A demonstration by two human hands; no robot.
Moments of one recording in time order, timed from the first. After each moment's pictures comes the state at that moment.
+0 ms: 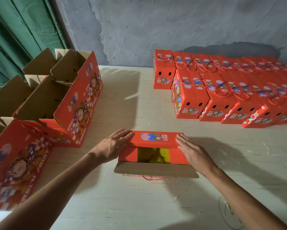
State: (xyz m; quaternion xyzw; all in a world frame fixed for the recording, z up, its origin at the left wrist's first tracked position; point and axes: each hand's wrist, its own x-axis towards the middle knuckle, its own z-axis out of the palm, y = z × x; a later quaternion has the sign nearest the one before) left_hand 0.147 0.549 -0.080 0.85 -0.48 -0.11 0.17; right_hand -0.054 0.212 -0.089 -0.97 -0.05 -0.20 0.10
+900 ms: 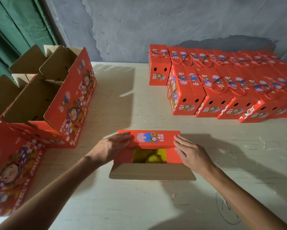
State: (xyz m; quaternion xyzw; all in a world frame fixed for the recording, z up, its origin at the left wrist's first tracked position) left_hand 0.143 0.540 -0.084 0.78 -0.58 0.03 0.23; right_hand -0.063 0.218 -0.086 -0.97 -0.01 -0.19 0.15
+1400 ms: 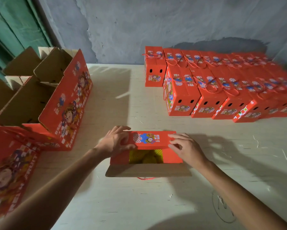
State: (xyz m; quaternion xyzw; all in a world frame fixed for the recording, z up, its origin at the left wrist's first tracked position) left_hand 0.155 0.499 -0.081 0.85 -0.46 -0.11 0.25; right_hand -0.047 0.216 -0.075 -0.95 0.08 -0.16 0.26
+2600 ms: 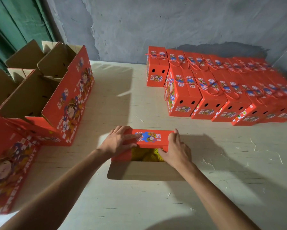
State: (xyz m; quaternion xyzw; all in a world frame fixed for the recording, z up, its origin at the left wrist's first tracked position) left_hand 0.141 0.500 -0.091 0.86 -0.45 -0.07 0.22; right_hand -0.026 0.277 -0.065 -0.96 0.26 0.04 0.06
